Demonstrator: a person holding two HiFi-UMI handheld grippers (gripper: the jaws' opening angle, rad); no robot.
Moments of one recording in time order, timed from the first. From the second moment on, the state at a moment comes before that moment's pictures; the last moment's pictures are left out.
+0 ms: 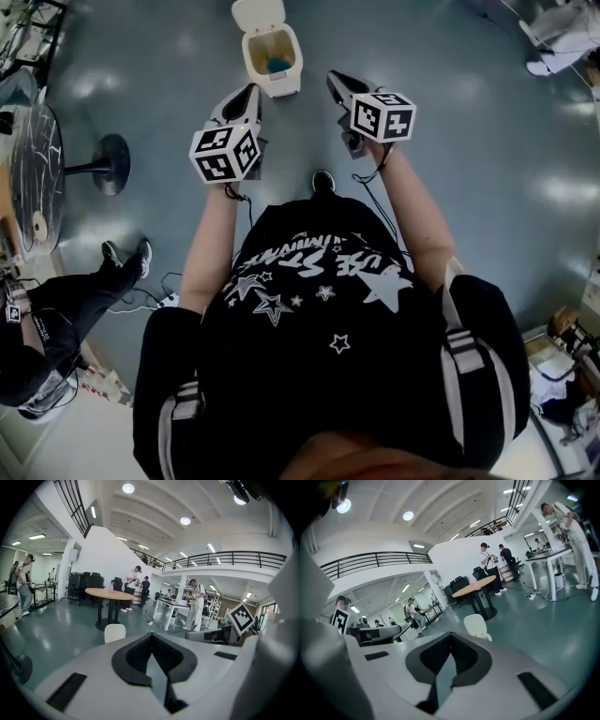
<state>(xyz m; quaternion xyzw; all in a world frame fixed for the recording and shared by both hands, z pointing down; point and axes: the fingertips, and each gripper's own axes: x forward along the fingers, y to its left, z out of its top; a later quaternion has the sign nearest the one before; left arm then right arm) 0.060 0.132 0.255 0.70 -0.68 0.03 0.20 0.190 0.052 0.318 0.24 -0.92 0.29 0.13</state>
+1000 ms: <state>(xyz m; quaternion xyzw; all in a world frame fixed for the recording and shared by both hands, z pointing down) 0.090 0.265 0.249 0.74 -0.65 0.00 0.19 0.200 0.204 0.285 0.26 -0.93 0.23 0.12</state>
